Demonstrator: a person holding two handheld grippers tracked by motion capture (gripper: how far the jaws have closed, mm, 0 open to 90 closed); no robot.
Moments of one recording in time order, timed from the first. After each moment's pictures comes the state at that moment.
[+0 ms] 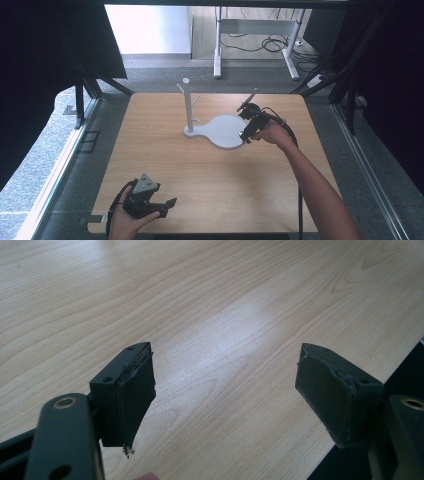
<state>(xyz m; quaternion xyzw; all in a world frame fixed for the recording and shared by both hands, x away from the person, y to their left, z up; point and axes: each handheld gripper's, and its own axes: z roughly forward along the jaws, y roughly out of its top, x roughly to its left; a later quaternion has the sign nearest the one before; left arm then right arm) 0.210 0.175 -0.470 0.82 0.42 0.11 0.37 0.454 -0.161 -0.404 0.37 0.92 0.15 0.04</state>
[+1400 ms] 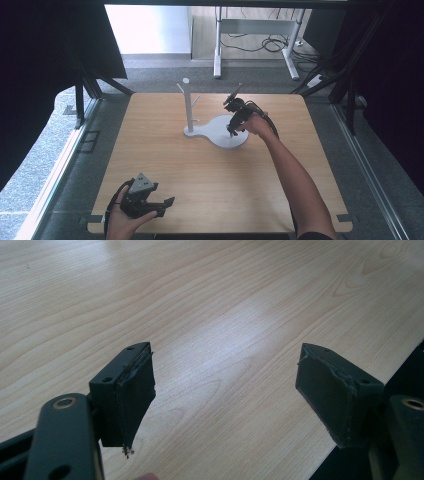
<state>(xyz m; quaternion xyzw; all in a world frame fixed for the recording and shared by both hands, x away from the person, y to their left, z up) 0.210 0.181 -0.469 0.82 0.42 0.11 0.38 0.509 -0.124 -0.435 0.37 0.92 0.14 0.03</state>
